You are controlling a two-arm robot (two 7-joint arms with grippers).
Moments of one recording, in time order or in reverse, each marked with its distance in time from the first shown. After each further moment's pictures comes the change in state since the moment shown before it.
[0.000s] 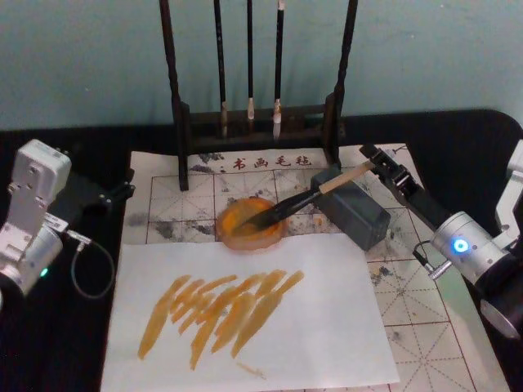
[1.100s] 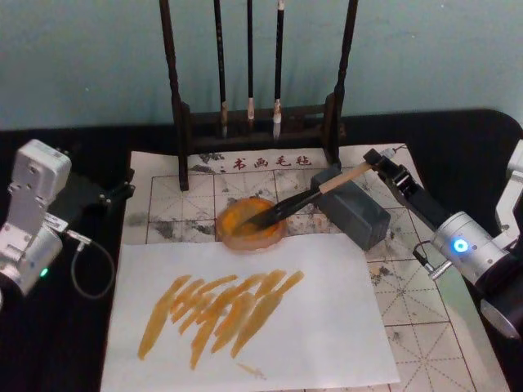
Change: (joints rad) left arm 0.000 0.000 0.000 0.000 0.000 0.000 0.000; right arm 0.000 0.000 0.000 0.000 0.000 0.000 0.000
